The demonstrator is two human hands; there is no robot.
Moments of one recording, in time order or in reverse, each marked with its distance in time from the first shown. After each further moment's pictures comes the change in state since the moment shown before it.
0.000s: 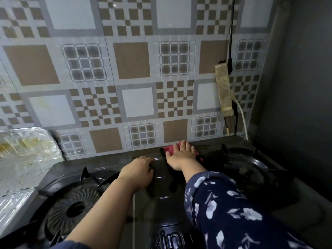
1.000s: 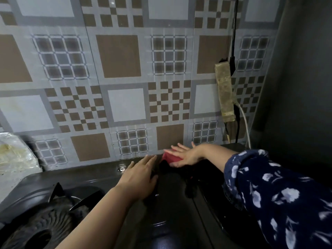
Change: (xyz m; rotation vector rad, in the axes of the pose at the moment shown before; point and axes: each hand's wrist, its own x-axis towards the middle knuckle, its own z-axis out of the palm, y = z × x) left_hand 0.045 0.021 0.014 0.047 -0.034 0.083; right_hand 0.068 0.060 -0.049 -0.360 -0.432 -0.427
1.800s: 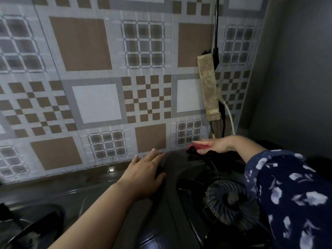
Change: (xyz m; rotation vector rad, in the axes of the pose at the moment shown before) left_hand 0.050 0.051 0.009 0.012 -0.020 0.178; right_hand -0.040 0.142 0.015 0.481 0.015 0.209
